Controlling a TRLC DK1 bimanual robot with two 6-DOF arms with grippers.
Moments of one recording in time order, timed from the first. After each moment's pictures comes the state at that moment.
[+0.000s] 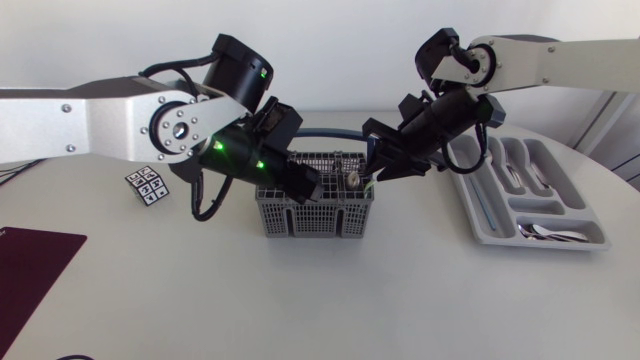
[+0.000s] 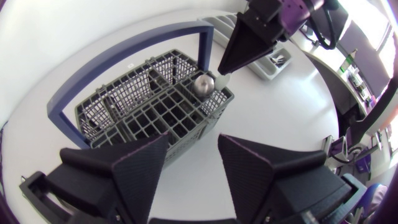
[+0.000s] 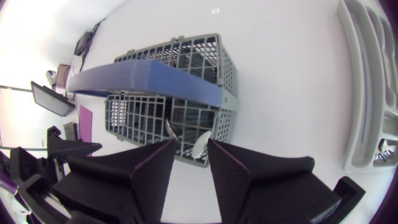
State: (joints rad) left arm -0.60 1.64 1.20 -0.41 0.20 0.06; right arm 0.29 1.85 1.49 -0.82 -0.41 0.37
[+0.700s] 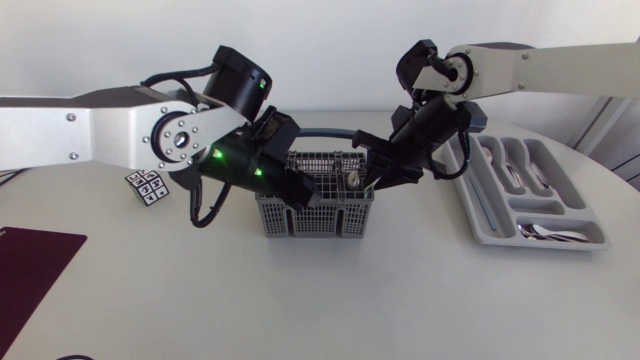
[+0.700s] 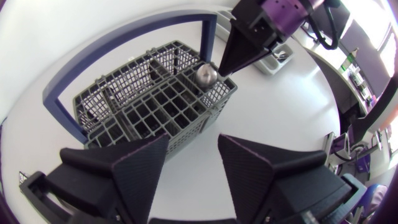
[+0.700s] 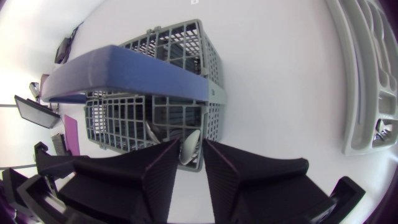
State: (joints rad) left arm -0.60 1.64 1.17 -0.40 0.20 0.06; right arm 0.34 1.89 1.50 -0.84 -0.29 0.47
